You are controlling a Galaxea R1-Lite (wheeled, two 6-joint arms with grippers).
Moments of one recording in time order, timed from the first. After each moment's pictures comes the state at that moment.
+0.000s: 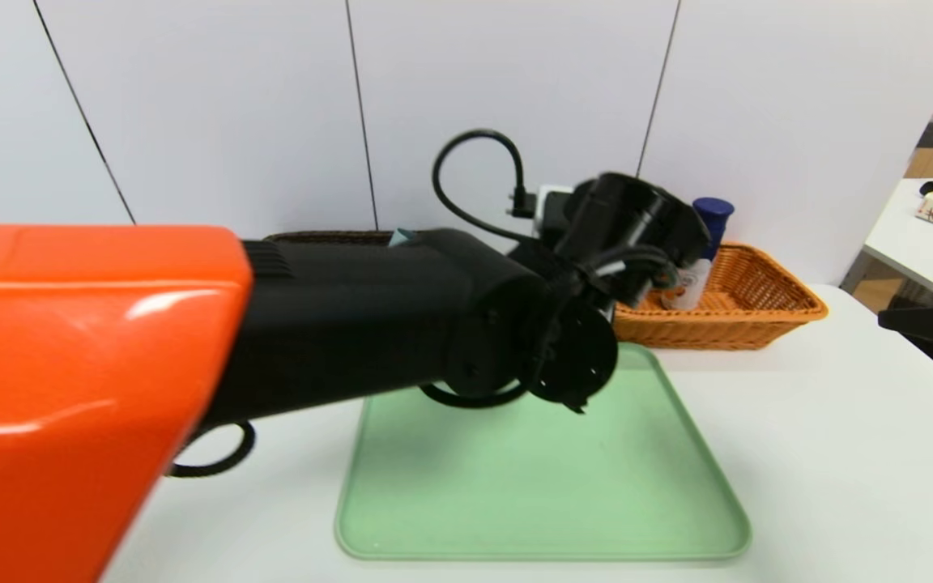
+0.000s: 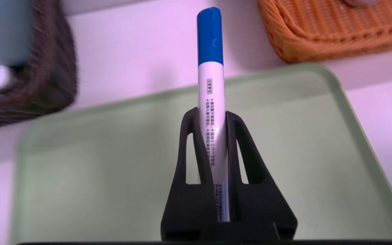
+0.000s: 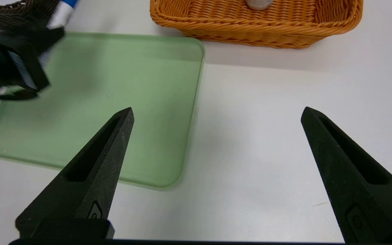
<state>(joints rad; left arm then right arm) -1.00 2.17 -1.90 0.29 0.71 -0.39 0.00 1.11 -1.07 0.48 0.20 0.01</state>
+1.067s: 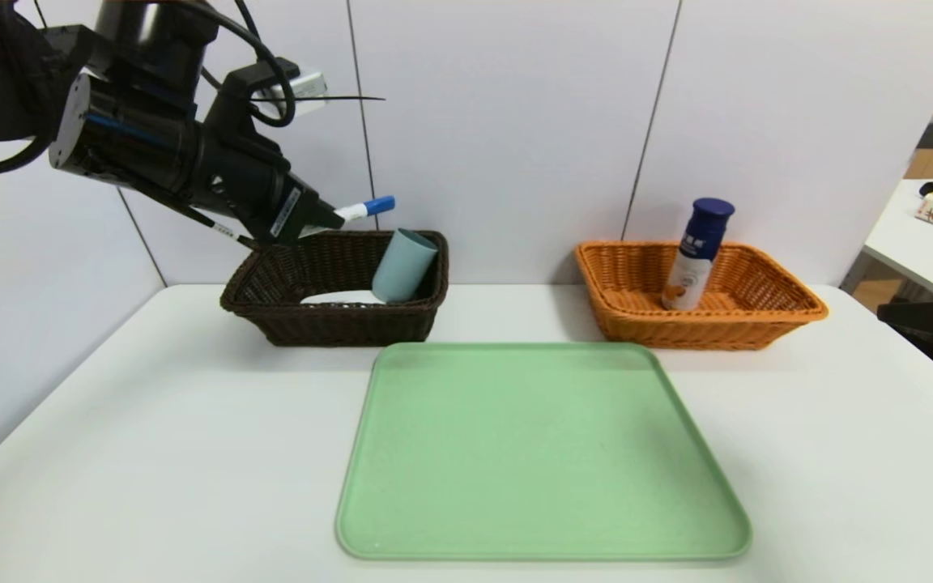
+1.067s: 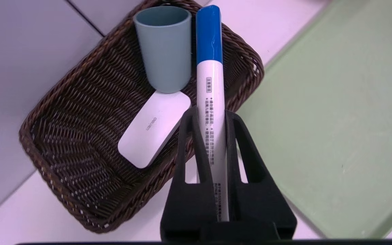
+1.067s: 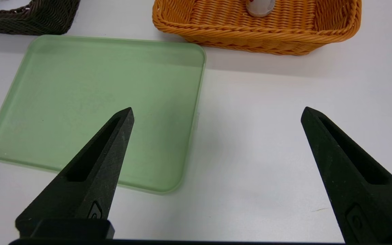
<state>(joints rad) -0.28 1.81 -1.82 0.58 -0.32 0.49 0.00 1.11 -1.07 0.46 0.21 0.01</state>
